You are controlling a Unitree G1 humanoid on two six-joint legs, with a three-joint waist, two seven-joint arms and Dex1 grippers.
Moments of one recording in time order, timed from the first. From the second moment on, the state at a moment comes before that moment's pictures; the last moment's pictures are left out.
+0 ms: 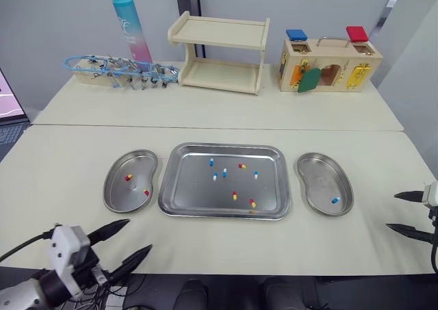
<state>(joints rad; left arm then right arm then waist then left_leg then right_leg) 0.58 0.53 0.49 -0.47 -0.57 0.19 -1.05 0.11 -1.11 -0.33 0.36 0.25 -0.14 1.30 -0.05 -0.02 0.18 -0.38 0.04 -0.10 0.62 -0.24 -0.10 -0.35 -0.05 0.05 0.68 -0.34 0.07</state>
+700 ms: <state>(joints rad) 0.45 0.47 0.33 -0.35 -0.54 -0.03 -1.05 -0.38 -0.77 0.14 -0.43 0.41 0.54 0.90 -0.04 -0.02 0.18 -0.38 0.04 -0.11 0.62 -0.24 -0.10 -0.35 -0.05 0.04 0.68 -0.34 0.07</state>
